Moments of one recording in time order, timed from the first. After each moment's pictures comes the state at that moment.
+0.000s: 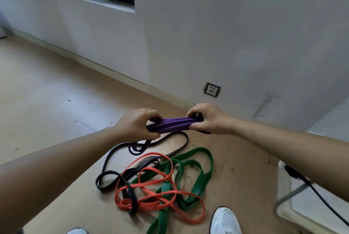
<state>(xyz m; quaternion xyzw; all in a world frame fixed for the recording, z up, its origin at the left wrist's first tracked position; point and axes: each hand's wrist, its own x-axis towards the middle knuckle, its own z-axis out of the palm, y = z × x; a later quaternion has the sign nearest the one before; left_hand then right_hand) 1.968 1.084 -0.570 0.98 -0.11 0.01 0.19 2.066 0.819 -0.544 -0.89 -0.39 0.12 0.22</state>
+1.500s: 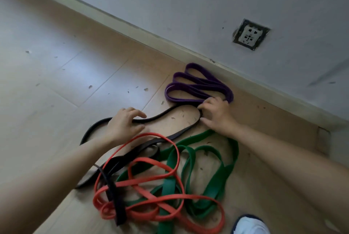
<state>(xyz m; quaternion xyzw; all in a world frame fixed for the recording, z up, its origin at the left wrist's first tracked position) 2.035 1.138 -0.851 0.95 0.07 -0.07 0.28 2.169 0.819 -0.837 -0.94 -0.30 0.09 0.13</state>
